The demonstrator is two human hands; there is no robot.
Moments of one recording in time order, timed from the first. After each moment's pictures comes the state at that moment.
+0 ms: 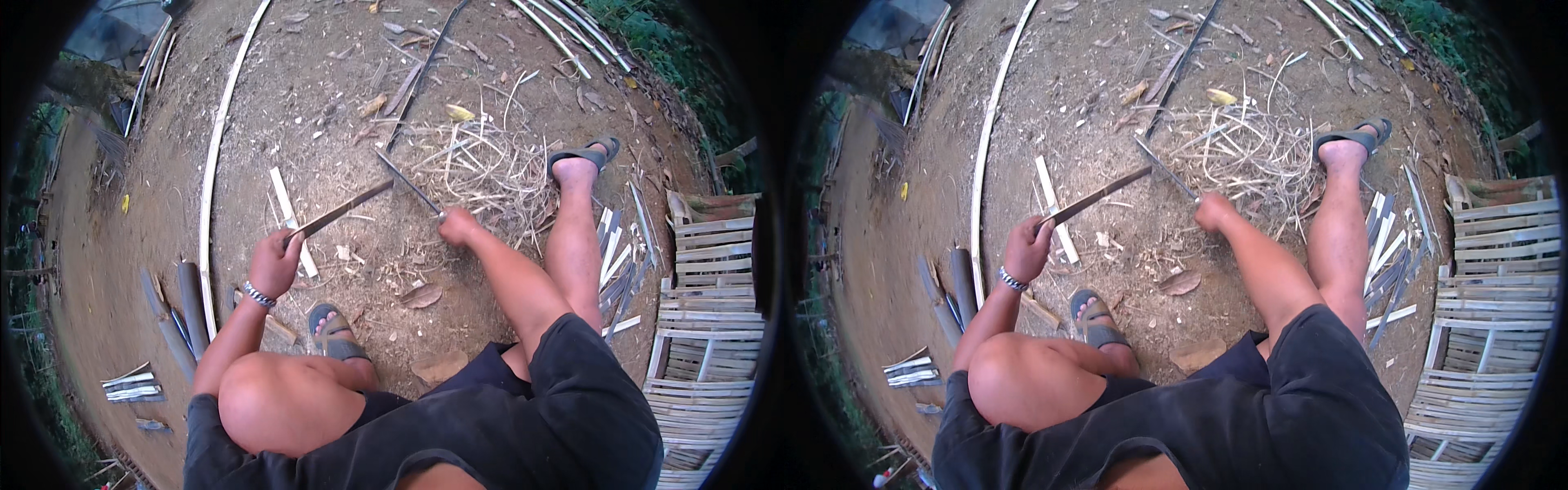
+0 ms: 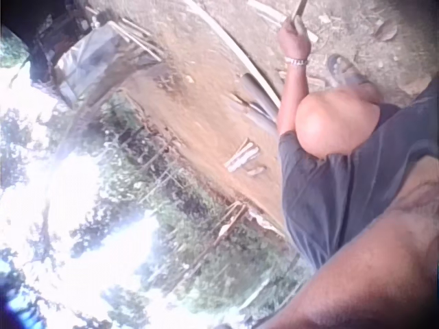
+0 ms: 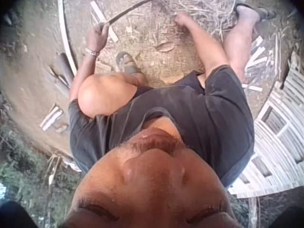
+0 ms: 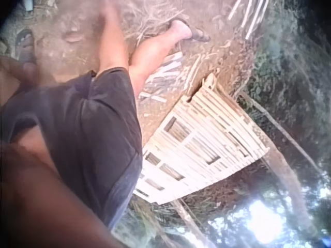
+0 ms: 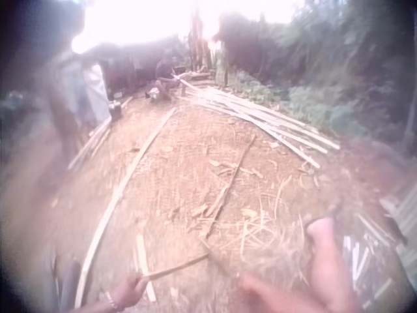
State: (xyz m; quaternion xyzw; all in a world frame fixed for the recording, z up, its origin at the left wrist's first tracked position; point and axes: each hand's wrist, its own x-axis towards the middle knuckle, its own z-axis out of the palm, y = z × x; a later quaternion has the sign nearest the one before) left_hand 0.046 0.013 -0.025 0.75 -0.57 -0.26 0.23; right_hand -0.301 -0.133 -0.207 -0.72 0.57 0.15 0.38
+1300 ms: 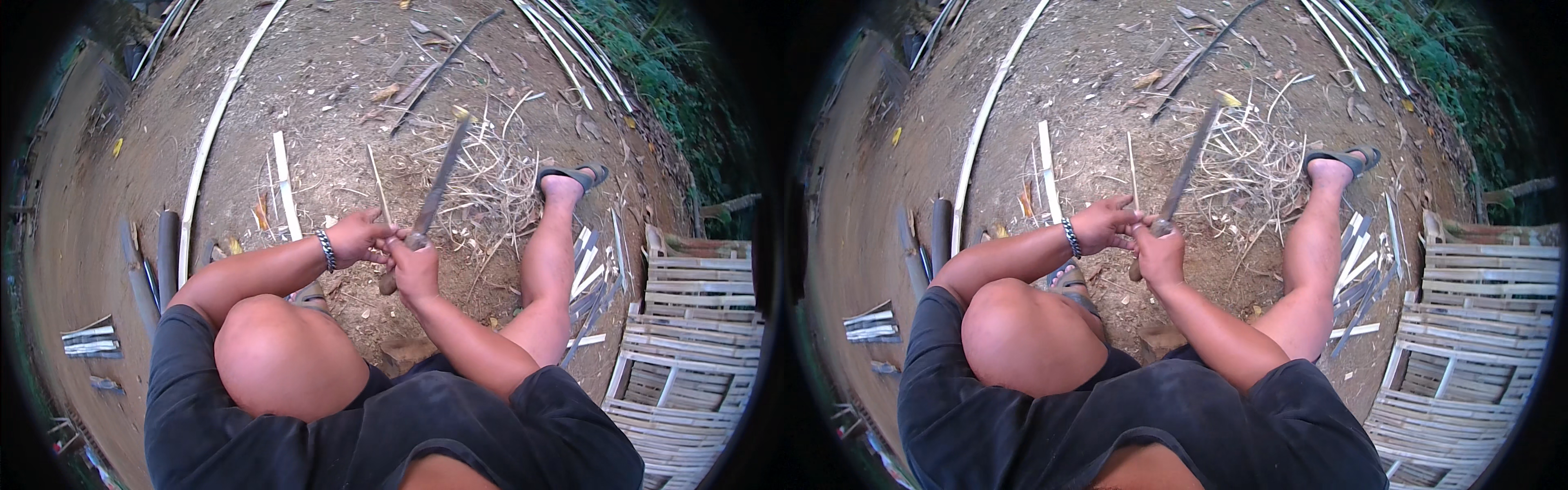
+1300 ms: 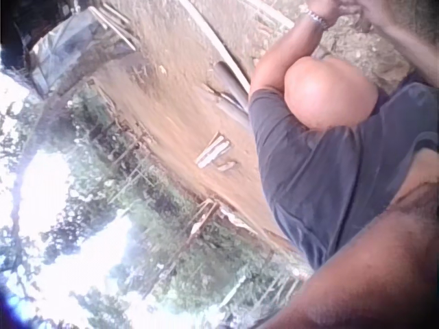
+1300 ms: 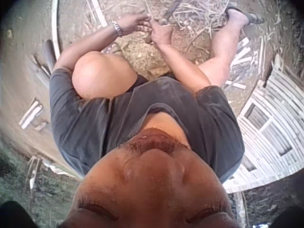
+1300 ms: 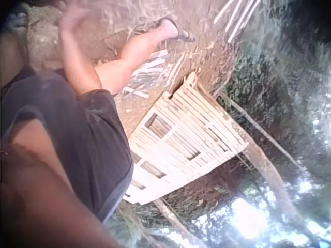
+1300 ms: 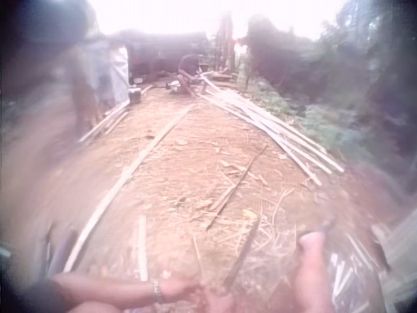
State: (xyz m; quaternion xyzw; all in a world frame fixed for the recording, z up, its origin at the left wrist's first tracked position) left_hand -0.072 0.003 -0.049 0.49 -0.17 -0.81 0.28; right_hand -0.228 0.028 -0.058 -0.30 0.54 -0.40 0.68
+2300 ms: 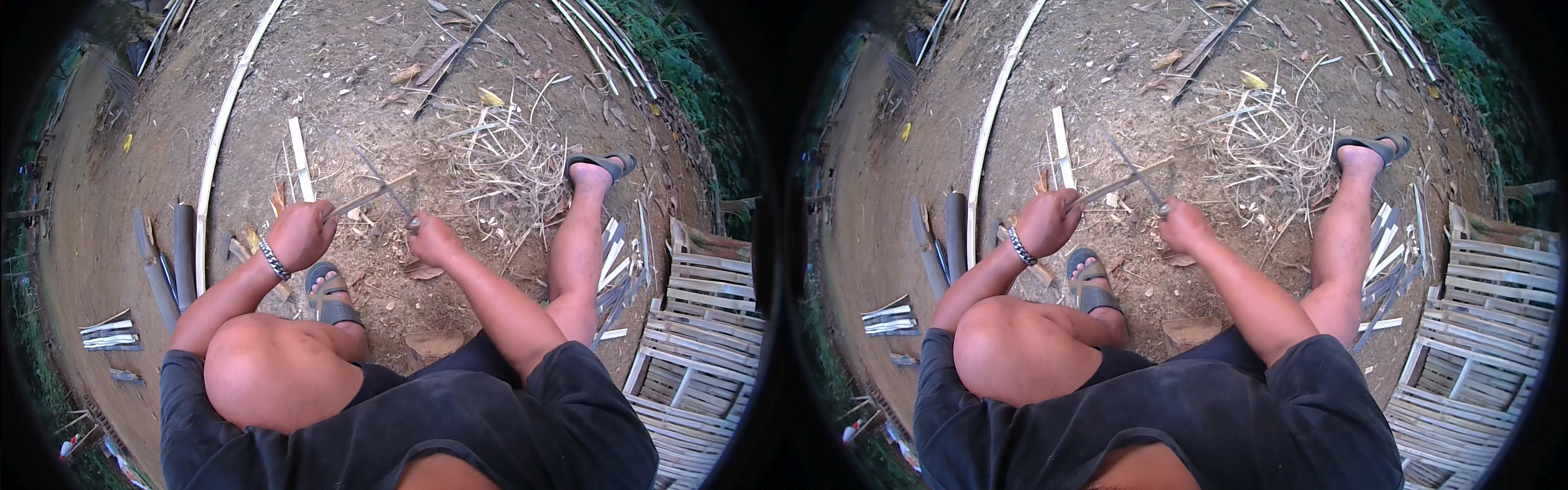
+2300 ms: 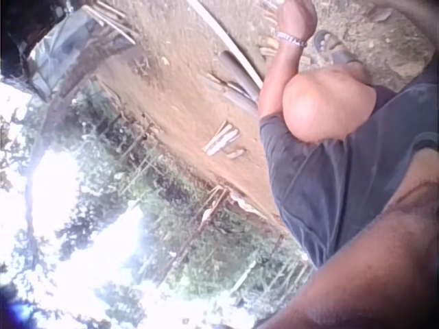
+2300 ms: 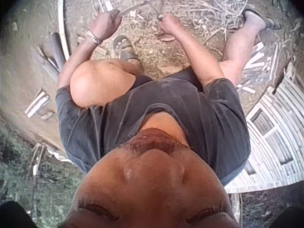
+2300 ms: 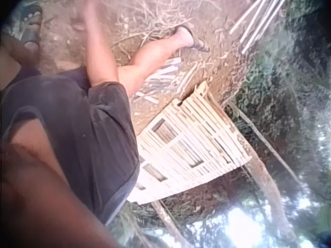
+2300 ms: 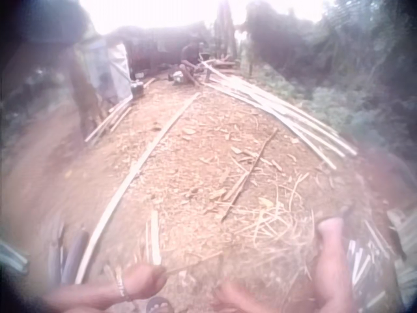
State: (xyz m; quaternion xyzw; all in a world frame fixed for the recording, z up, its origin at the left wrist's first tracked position) left_hand 0.017 0.042 0.004 0.69 -0.67 -0.26 0.08; right_hand -0.230 -0.030 -0.099 -0.69 0.53 0.12 0.48
